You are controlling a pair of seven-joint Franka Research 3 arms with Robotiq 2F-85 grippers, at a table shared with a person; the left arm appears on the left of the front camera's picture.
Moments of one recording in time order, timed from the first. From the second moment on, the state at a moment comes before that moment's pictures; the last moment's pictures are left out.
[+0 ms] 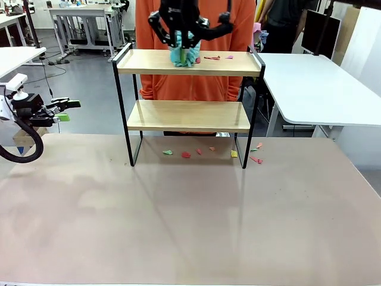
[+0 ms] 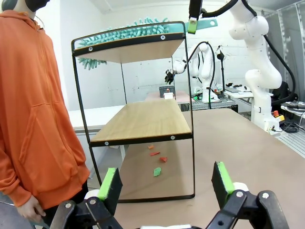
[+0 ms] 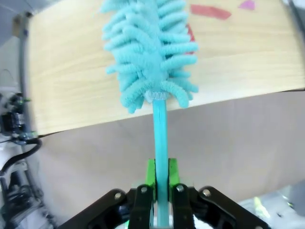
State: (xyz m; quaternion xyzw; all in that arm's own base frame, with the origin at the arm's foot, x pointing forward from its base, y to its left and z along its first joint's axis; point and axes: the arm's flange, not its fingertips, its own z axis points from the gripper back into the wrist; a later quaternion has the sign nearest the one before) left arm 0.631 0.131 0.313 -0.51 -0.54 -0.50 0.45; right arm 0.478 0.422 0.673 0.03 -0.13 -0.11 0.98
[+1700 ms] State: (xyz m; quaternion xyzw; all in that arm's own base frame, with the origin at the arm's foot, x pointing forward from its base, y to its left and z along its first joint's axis) left arm 0.631 0.130 0.313 -0.51 -0.54 -0.50 0.45; right arm 0.448 0.284 0.713 -0.02 -0.11 -0.11 0.99
